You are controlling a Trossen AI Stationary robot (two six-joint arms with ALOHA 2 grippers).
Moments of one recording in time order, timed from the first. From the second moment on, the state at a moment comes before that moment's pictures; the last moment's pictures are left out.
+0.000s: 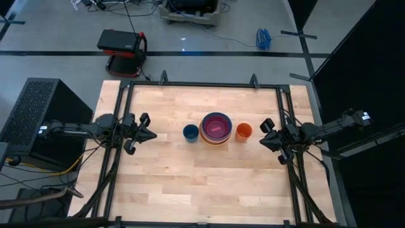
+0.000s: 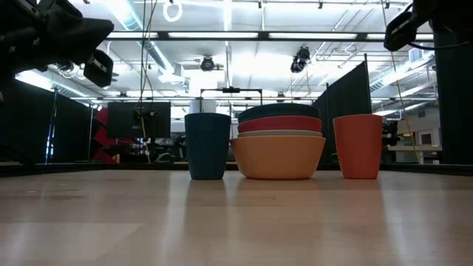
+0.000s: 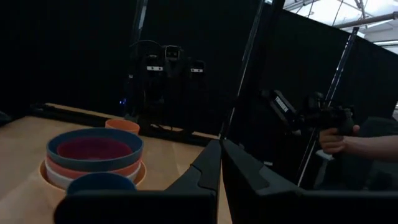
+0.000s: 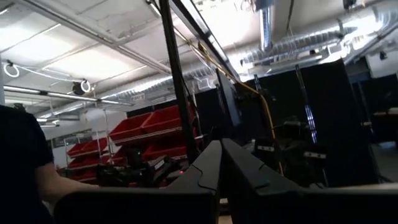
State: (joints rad) left arm 0.02 0.18 0.01 0.38 0.21 -0.33; right arm 0.28 0.51 0.01 0.93 0.04 0.24
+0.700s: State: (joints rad) left arm 0.02 0.18 0.01 0.37 0.21 -0.40; right arm 0.28 0.47 0.01 0.64 0.14 0.26
